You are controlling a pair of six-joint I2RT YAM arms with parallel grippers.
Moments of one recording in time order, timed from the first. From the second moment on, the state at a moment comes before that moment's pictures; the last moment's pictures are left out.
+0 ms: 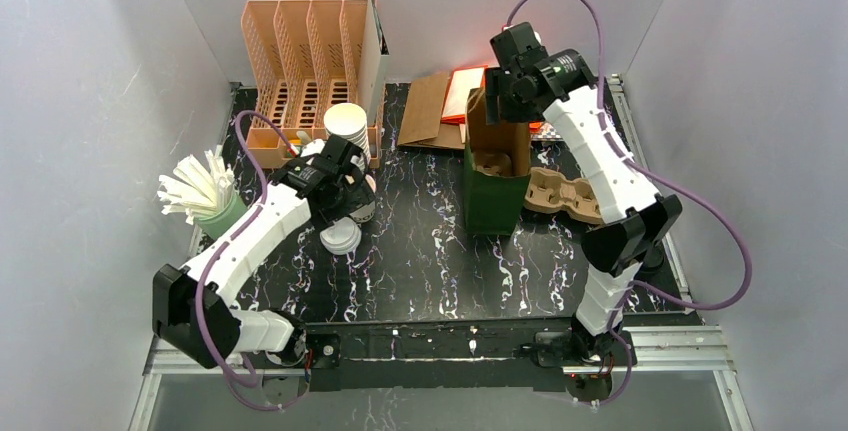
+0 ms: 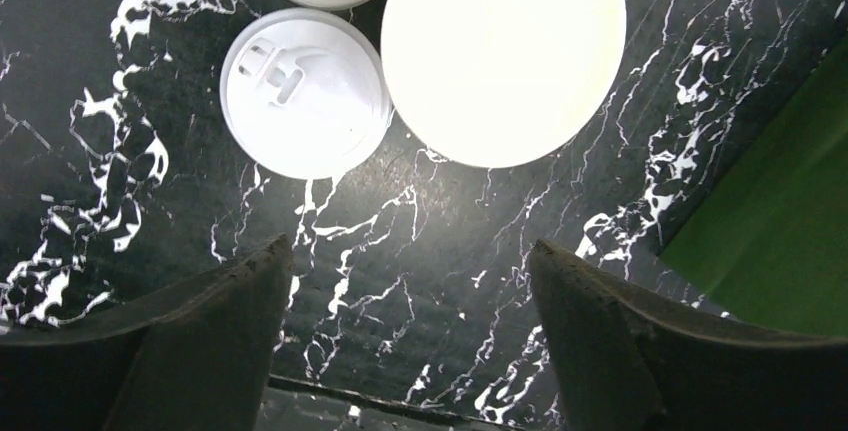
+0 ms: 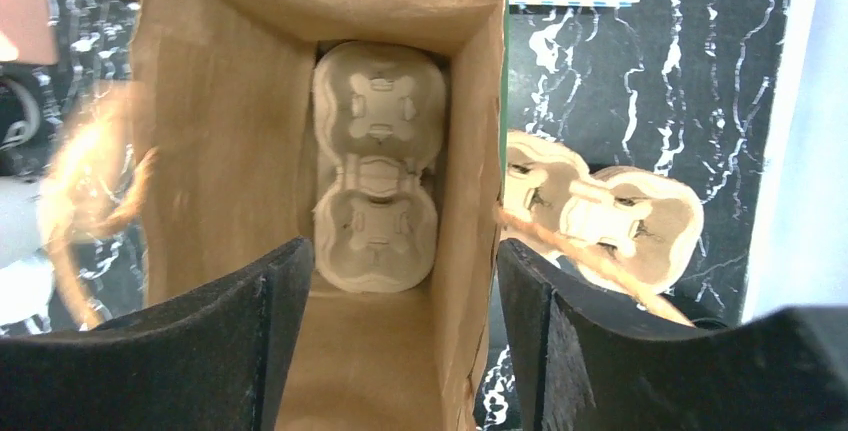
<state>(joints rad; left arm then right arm) -0.51 1.28 1.14 -1.00 -0.31 -0.98 0.53 1.85 2.20 -1.33 0.35 0.35</state>
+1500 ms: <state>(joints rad) -0.46 1.39 1.00 -0.74 -0.16 -1.00 0.53 1.33 1.86 -0.87 -0.37 0.30</state>
